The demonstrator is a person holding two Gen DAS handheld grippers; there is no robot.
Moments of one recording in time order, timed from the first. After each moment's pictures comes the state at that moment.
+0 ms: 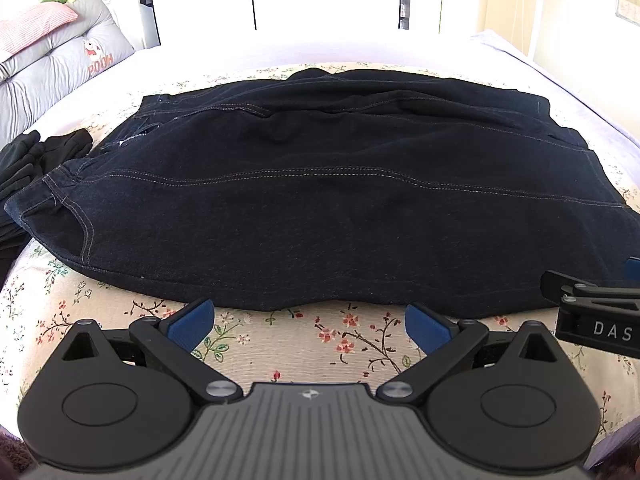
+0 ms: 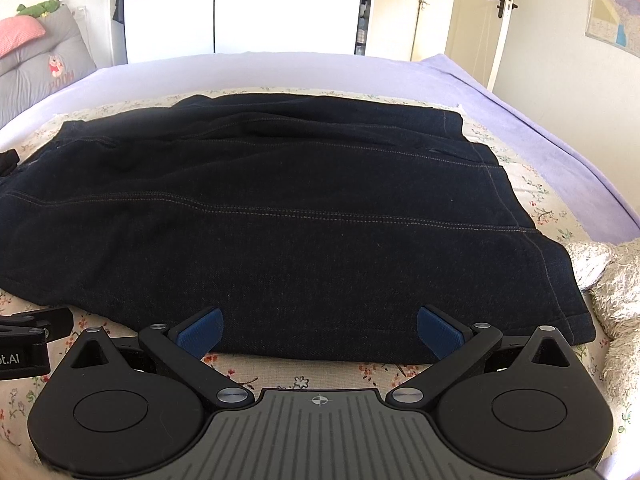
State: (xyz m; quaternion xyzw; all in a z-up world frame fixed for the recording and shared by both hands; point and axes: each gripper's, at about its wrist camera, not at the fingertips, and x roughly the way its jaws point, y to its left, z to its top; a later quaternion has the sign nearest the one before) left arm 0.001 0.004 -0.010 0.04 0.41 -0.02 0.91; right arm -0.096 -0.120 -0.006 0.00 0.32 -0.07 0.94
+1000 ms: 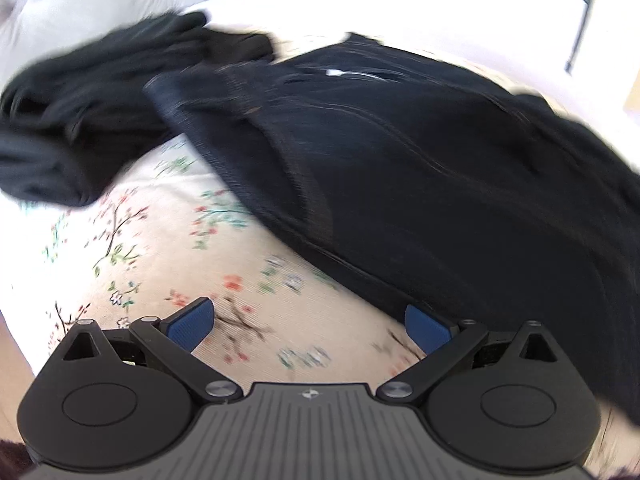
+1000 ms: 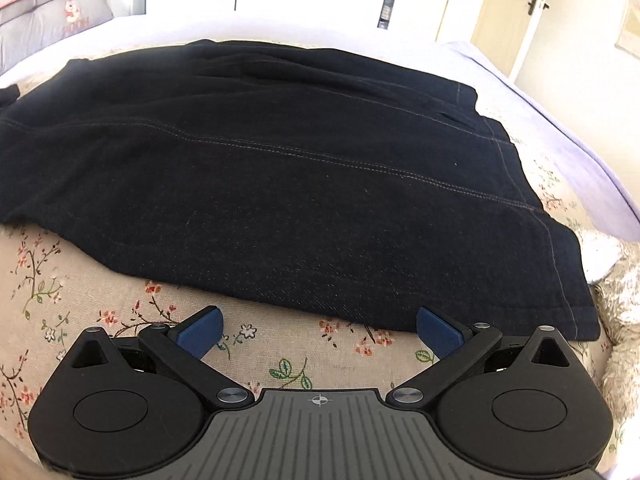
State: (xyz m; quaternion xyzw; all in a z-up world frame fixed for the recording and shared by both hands) left arm 0.051 0.191 -0.043 -0.12 0.44 0.17 0.87; right arm -0.091 -0.139 -0.042 -0.06 0.37 -0.04 0.93
